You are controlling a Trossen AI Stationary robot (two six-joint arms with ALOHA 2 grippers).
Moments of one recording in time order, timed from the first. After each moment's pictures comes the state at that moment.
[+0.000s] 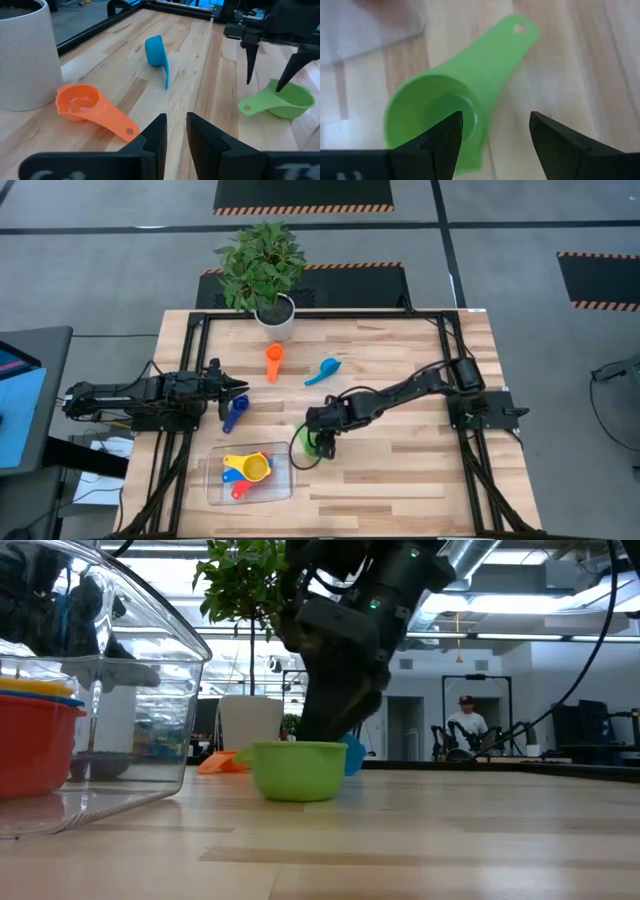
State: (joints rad) left arm 0.04 0.12 0.11 -0.35 -0.22 -0.19; right arm 0.18 2.04 1.42 -0.43 0.05 0.39
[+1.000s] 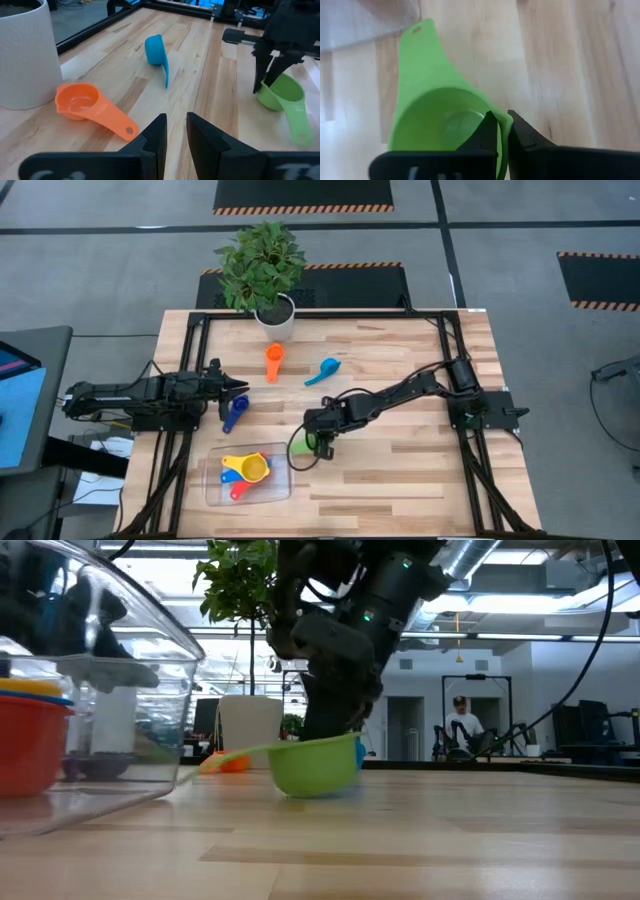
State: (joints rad) left arm 0.04 0.13 0.11 -0.35 -0.22 -0.20; right arm 0.17 2.07 1.45 -0.42 0.05 0.32
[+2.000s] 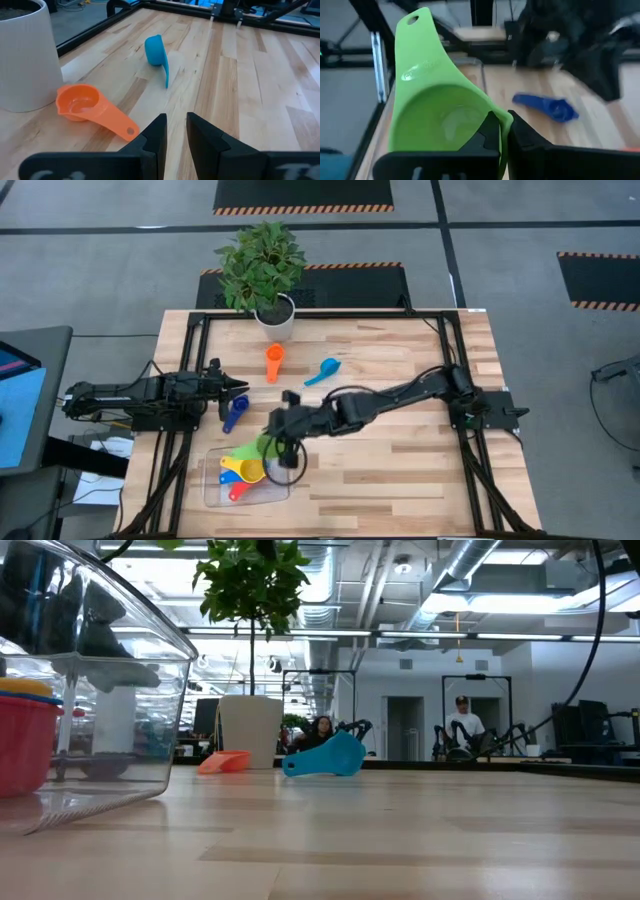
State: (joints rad) left arm 0.04 0.13 0.11 -0.35 -0.22 -0.18; right arm 0.26 2.12 1.94 -0.33 0.19 0.18
